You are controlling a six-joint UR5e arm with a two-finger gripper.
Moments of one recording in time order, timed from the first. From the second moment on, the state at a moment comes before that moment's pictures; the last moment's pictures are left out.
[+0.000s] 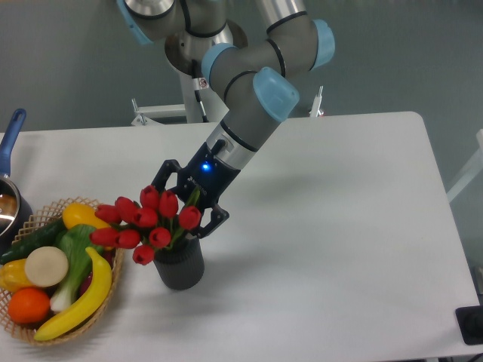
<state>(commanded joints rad) 2.48 -1.79 -1.88 -0.79 0.69 1.10</state>
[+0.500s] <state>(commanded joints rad) 2.50 -1.77 -1.88 -0.79 0.62 1.10</state>
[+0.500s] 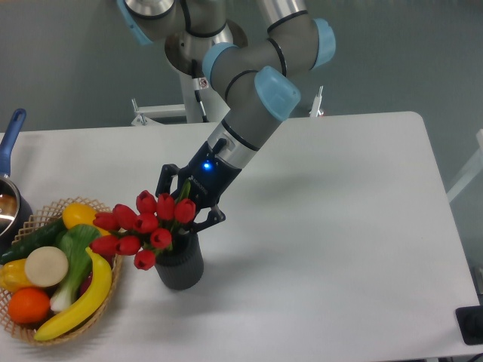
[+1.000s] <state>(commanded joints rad) 2.54 -1.73 -1.87 -0.79 0.51 1.05</state>
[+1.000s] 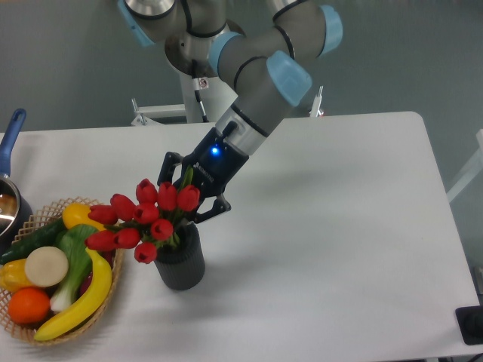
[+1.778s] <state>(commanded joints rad) 2.55 -1.69 -1.80 -0.79 0.44 0.89</state>
